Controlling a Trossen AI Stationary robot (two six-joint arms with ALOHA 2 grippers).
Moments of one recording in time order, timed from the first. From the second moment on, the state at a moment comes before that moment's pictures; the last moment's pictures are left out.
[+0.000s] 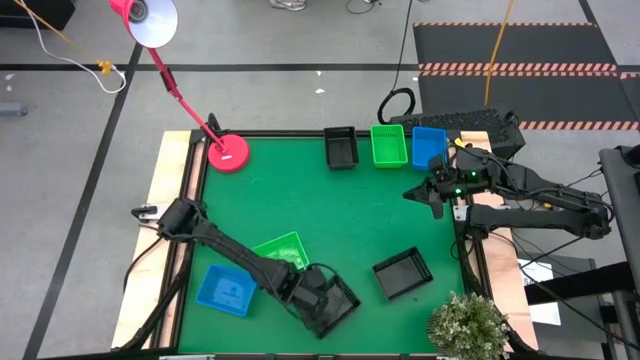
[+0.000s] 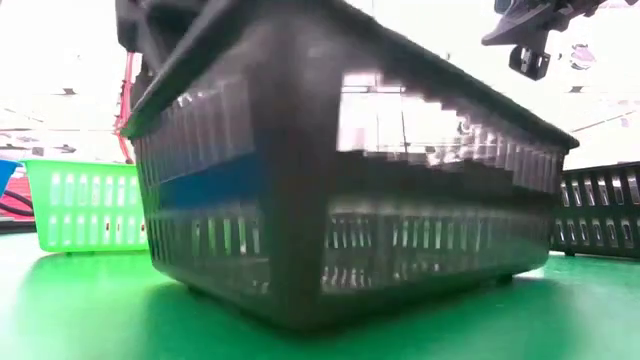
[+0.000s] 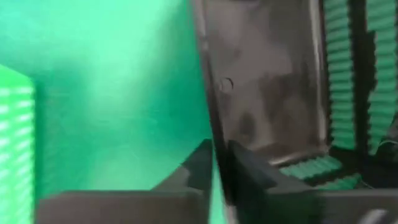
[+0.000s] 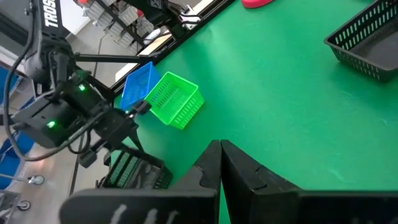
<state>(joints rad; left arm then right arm) -0.49 2.06 1.56 -0.71 -0.03 -1.04 -0.27 0.62 0.75 -0.62 -0.27 0.53</state>
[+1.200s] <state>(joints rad) 0.31 1.62 1.62 -0.75 -0.07 -0.81 -0.27 0.63 0.75 -0.56 0.03 0.32</state>
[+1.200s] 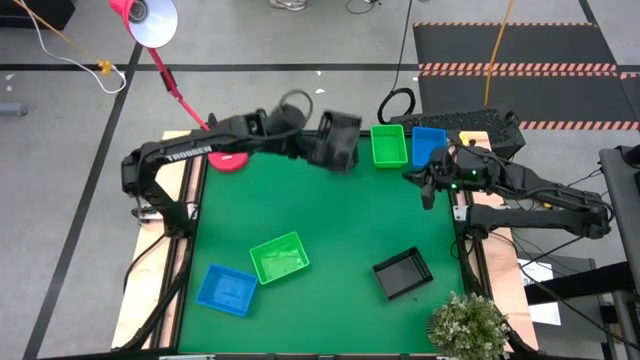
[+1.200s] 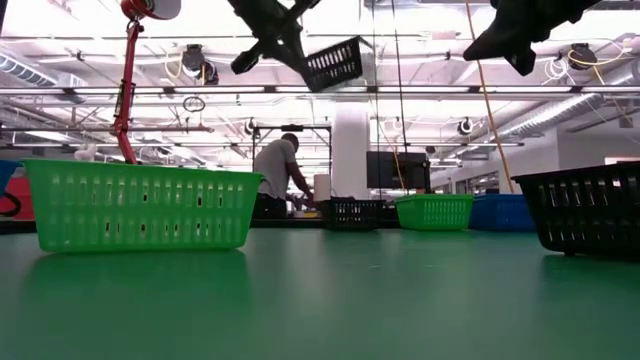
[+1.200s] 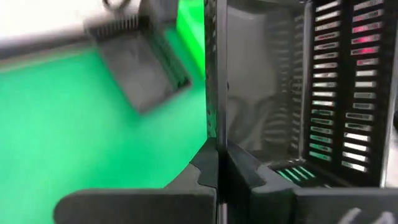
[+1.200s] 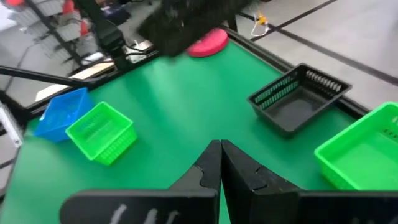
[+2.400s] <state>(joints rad) 0.48 1.83 1.71 -0.68 -0.12 -0.98 -0.28 0.62 0.75 -0.45 0.08 0.04</state>
